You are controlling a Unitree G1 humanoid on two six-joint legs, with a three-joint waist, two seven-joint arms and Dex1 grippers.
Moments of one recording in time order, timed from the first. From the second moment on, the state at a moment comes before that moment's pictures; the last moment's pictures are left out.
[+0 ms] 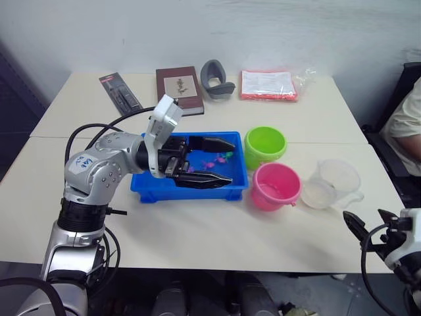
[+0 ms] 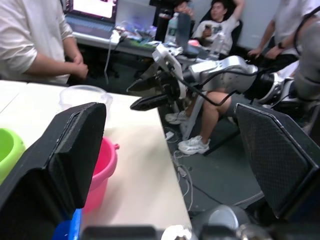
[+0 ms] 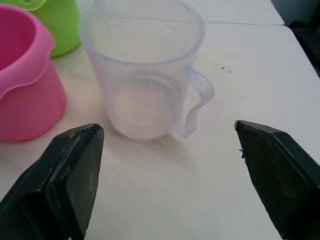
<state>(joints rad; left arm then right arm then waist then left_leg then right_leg) -0.74 0.54 -0.05 -0.15 -0.77 0.77 -1.13 0.37 -0.50 -0.63 -0.52 0.60 0.60 0.35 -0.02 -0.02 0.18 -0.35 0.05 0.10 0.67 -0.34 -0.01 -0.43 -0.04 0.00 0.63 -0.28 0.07</state>
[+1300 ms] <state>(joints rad) -0.74 0.56 -0.04 -0.20 -0.72 0.77 -1.02 -0.10 -0.43 -0.50 0.13 0.38 0.37 0.28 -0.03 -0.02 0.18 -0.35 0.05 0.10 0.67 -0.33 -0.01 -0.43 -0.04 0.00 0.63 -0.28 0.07</state>
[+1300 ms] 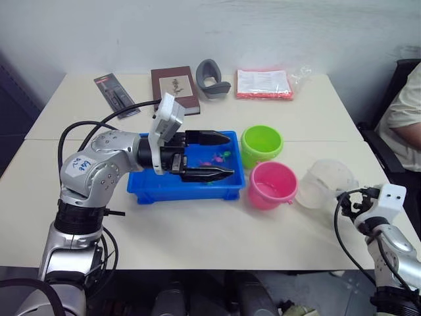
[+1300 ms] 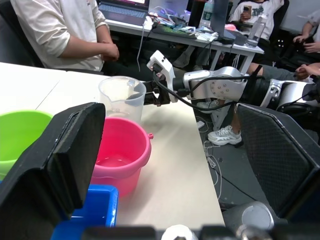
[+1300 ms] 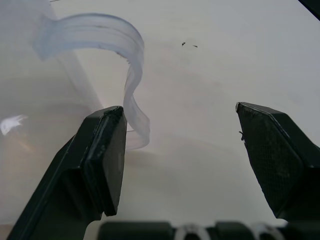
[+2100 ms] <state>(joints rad) -0.69 0.59 -0.02 -0.22 -0.71 0.78 -1.00 -0.14 -0.54 -0.43 0.12 0.25 0.14 0.37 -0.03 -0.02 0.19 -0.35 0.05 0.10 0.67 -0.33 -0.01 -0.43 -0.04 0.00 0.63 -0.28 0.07</state>
